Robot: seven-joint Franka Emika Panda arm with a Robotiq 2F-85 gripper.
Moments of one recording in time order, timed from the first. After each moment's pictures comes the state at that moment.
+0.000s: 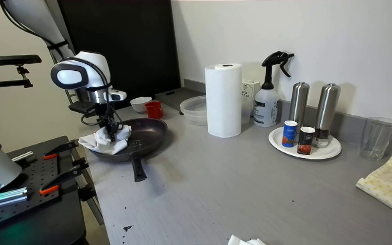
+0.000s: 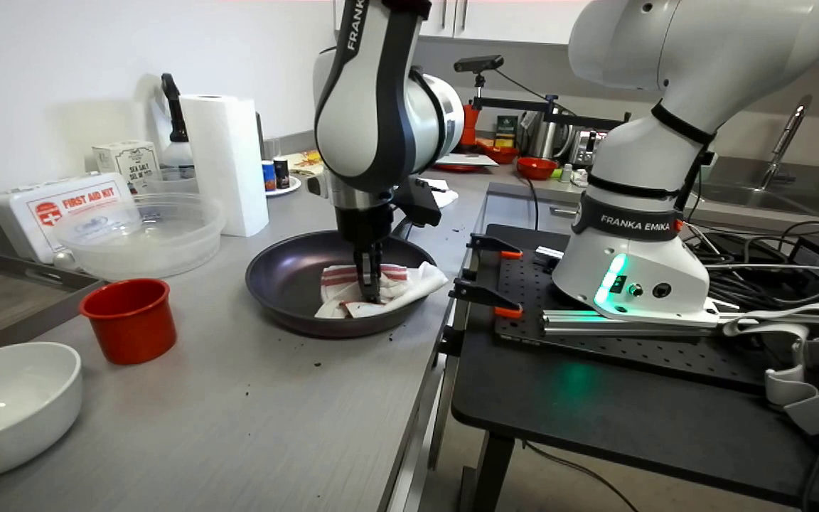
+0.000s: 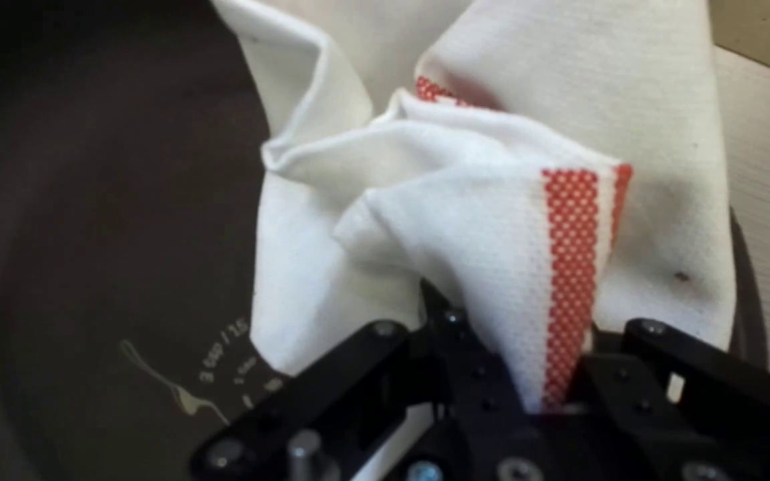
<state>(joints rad) -2.14 -0.41 2.60 -2.67 0.77 2.85 -0.61</state>
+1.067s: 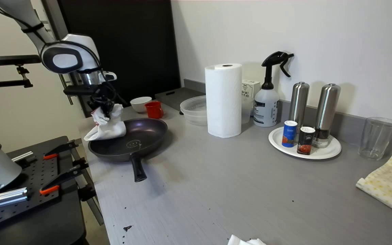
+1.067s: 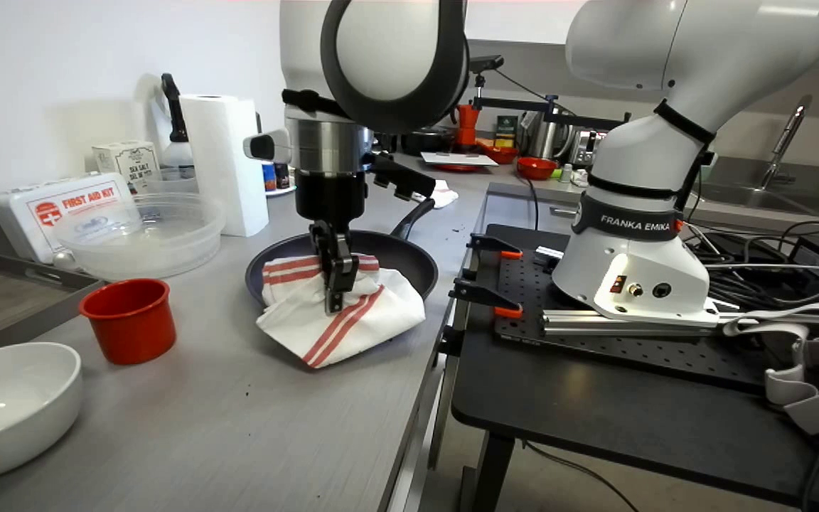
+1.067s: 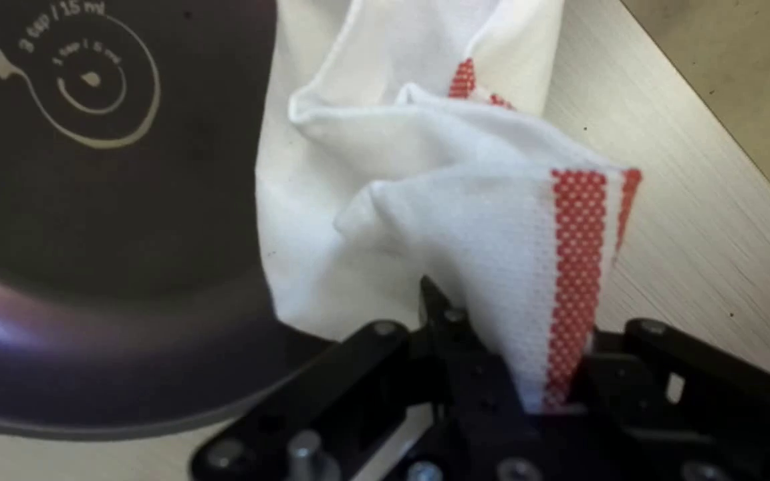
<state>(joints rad) -1.98 -0.22 2.58 -2.67 0.54 2.85 -0.63</state>
